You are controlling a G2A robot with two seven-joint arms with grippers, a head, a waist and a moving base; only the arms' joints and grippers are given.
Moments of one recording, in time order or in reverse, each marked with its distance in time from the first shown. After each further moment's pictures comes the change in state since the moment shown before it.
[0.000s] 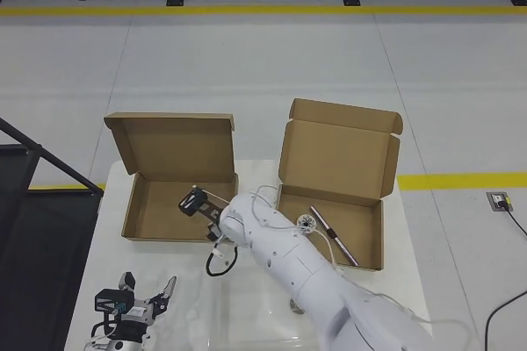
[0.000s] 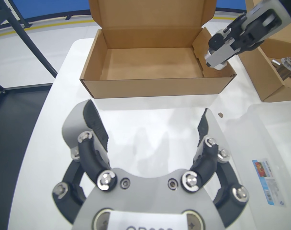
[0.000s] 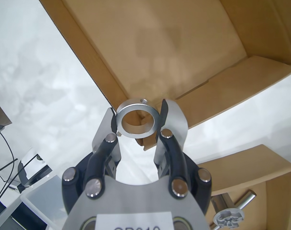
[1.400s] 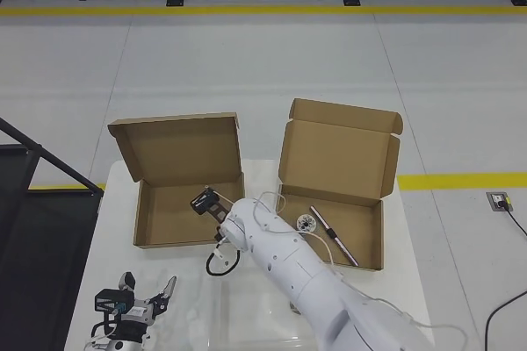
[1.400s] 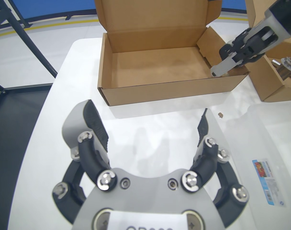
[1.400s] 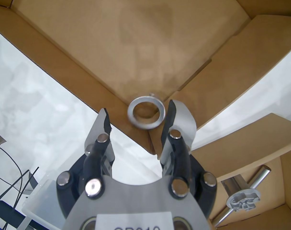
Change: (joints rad) left arm 0.000 0.000 0.000 0.000 0.000 0.000 0.000; right arm -0.026 -0.004 0.046 0.011 -0.030 0.146 0.034
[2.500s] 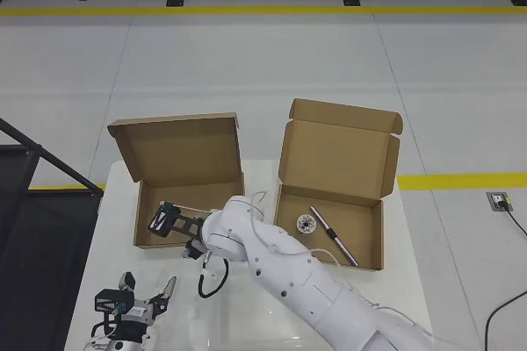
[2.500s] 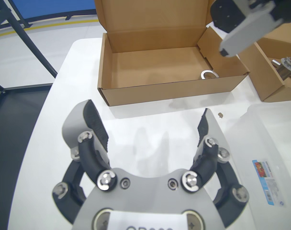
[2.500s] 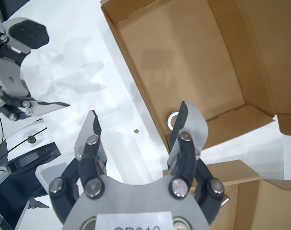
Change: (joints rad) left arm 0.000 0.000 0.000 0.000 0.000 0.000 0.000; right arm -0.255 0.199 0.135 -0.825 -0.232 -0.208 0.336
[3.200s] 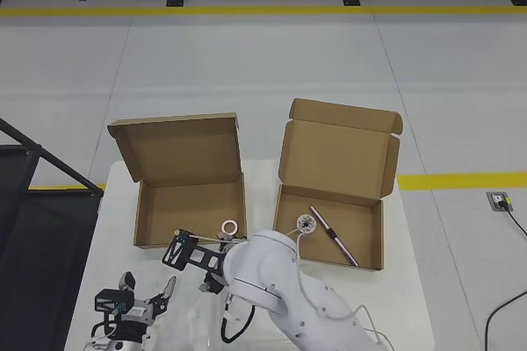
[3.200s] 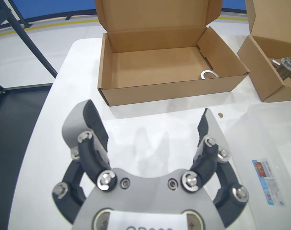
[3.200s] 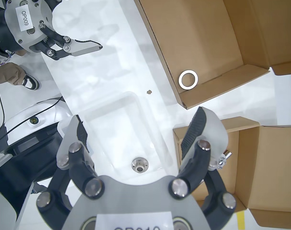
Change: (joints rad) left arm 0.000 0.000 0.000 0.000 0.000 0.000 0.000; right arm -0.282 0.091 0.103 -0.502 -0.129 -0.018 0.317
